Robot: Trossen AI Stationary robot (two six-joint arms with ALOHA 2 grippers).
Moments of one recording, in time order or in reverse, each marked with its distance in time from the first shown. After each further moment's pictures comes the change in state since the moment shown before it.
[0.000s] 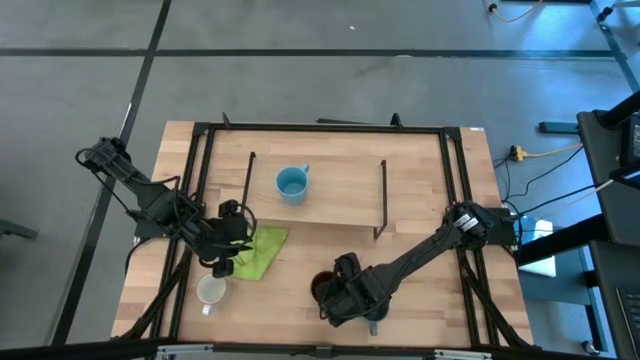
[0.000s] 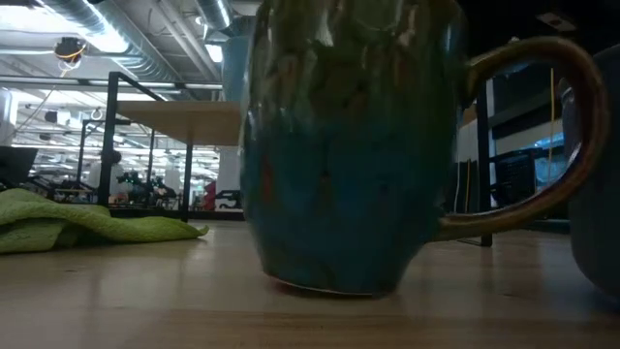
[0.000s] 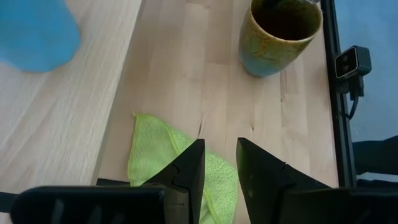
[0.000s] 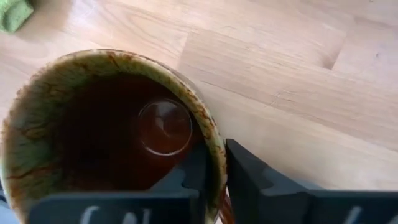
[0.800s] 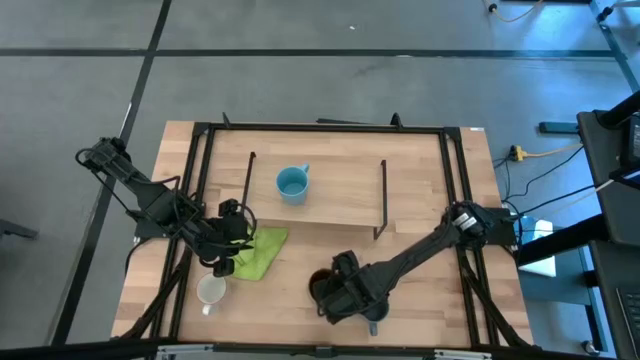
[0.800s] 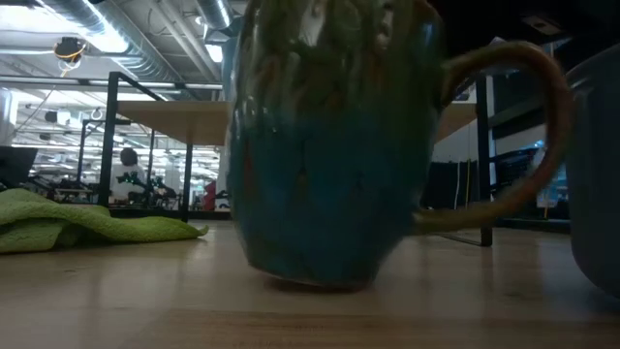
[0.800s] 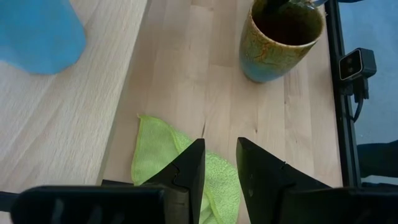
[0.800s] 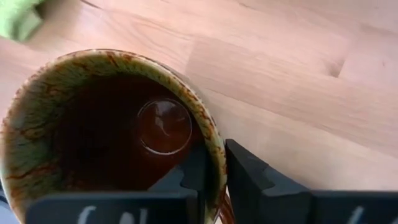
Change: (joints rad) left arm 0.000 0.000 0.000 0.000 -0.013 0.002; right arm -0.022 0.000 0.016 0.004 0.003 -0.016
